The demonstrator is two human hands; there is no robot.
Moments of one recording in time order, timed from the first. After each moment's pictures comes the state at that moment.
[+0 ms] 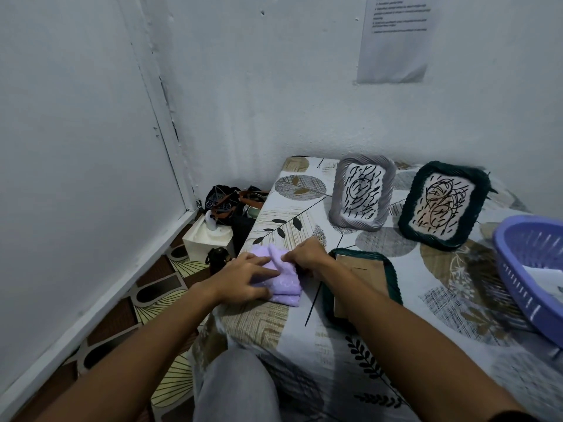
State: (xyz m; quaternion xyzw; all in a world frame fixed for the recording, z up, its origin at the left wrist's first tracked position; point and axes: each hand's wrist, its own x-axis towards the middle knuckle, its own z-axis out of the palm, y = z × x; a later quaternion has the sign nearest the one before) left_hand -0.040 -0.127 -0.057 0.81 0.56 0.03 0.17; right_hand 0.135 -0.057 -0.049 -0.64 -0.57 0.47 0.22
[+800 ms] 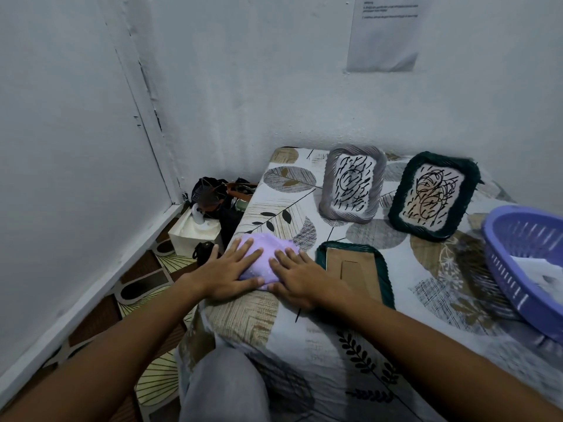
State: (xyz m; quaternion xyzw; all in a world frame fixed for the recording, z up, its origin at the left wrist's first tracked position) left_hand -0.053 -0.107 -0.082 0.81 0.57 -0.06 0.11; right_hand 0.163 -0.098 -0.075 -0.40 -0.91 0.06 -0.08
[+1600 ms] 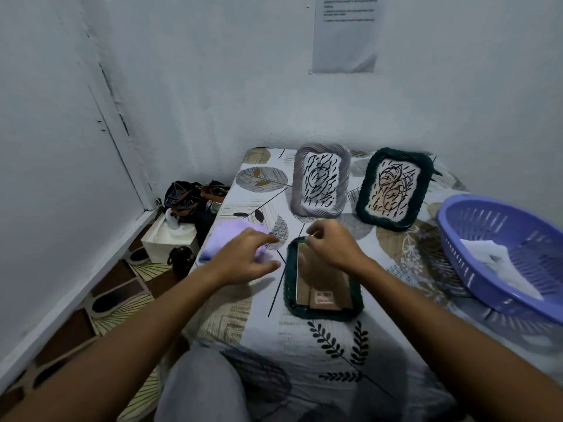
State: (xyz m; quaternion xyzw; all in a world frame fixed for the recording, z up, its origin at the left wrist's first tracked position) left_hand 0.032 -0.102 -0.045 0.83 0.50 0.21 0.15; right_hand 0.250 -0.089 -0.022 -0.59 -0.72 0.24 0.27
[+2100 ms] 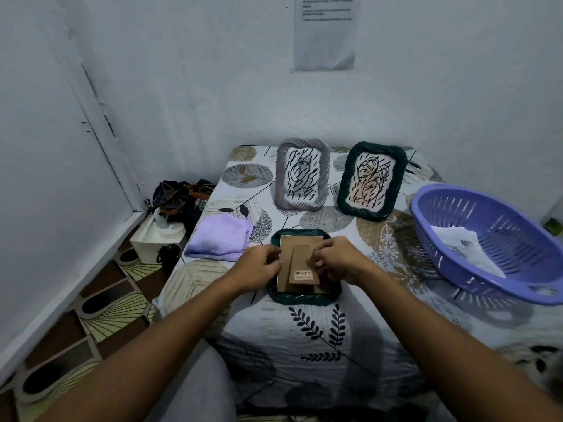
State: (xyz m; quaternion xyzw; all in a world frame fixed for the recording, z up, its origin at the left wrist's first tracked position) left_hand 0.096 -0.128 -0.059 0.75 0.56 0.23 0.26; right_hand 0.289 -0.129 -0.027 -0.65 -0.50 0.51 0.26
